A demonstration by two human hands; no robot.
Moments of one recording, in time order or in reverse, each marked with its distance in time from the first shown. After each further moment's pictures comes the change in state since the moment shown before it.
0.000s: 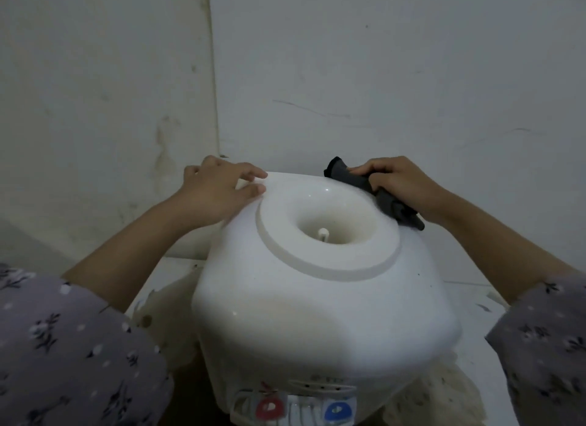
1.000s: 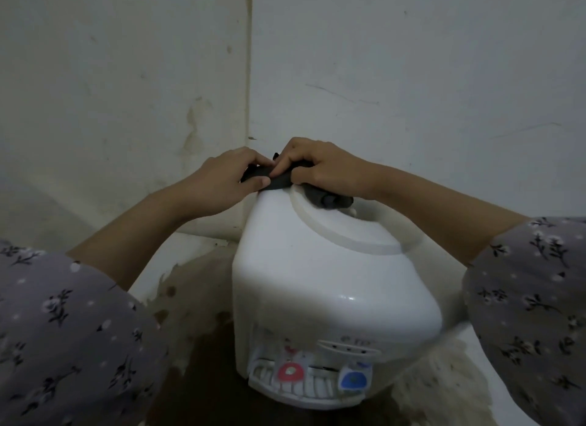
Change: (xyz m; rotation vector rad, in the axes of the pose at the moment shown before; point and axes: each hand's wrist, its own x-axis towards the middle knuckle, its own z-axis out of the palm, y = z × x) left_hand -0.042 -0.017 -0.014 -0.111 -0.029 0.082; right_hand -0.002 -0.086 0.090 -0.189 -0.397 -0.361
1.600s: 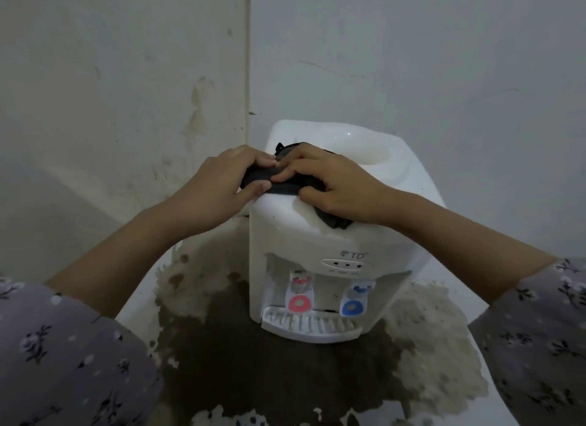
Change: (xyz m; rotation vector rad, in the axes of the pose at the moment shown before) left_hand -0.105 0.019 0.011 -0.045 0.143 0.209; right_hand -0.096 -0.038 0.063 -0.241 0.168 -0.221
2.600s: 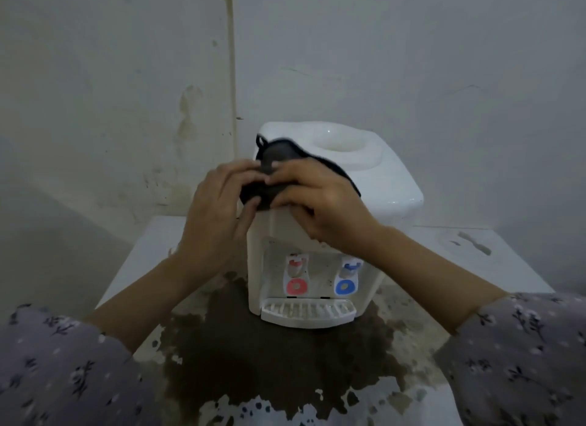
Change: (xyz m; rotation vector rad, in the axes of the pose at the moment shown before) left_hand -0.049 0.007 0.032 0.115 0.377 0.238; right_hand -0.035 -0.032 0.037 -0.292 0.514 -0.342
